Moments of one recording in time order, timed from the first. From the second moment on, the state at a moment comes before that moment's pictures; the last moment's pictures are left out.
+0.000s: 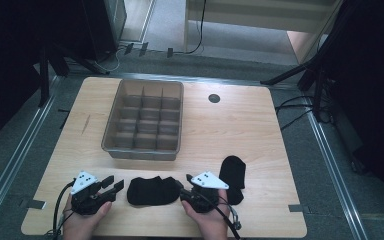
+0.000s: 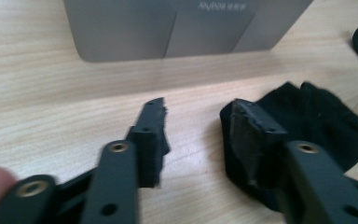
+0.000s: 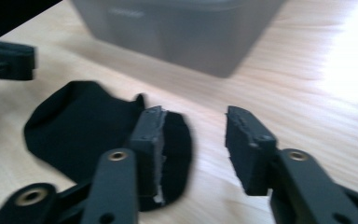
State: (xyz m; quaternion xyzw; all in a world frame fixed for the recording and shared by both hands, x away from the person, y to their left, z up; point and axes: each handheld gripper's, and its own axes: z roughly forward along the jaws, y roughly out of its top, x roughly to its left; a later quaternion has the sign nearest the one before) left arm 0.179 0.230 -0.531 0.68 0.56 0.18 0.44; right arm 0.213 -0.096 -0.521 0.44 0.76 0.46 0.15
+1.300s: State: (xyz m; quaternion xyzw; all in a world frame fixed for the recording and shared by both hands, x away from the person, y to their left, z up) left arm 0.180 0.238 -0.531 0.67 0.56 0.18 0.44; right arm 0.240 -0.196 -0.536 0.59 0.71 0.32 0.22
